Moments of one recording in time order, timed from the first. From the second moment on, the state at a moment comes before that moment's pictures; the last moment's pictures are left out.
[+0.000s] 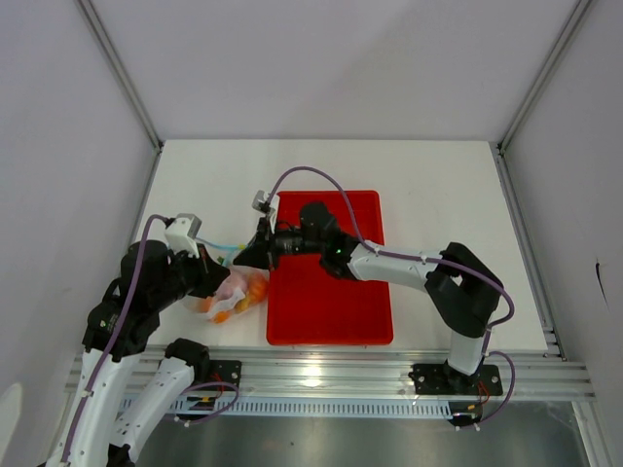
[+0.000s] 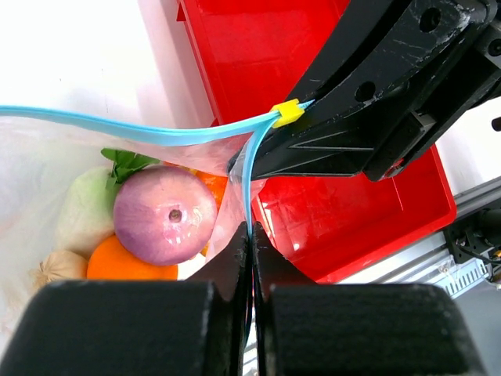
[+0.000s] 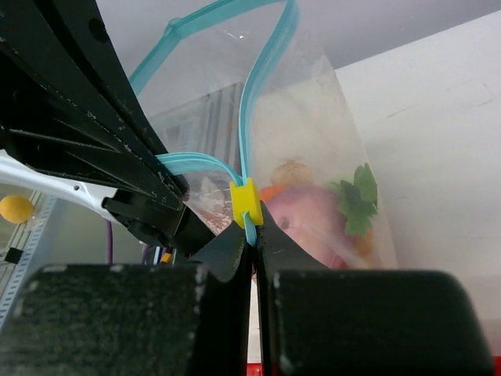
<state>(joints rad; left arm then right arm) -0.28 0.55 0.95 -0.95 0.22 -0.29 0.98 1.83 1.23 0.58 -0.64 0.40</state>
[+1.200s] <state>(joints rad) -0.28 0.61 1.01 -0.70 0.36 -0.07 0.95 1.84 1.29 0.47 -0.82 0.45</state>
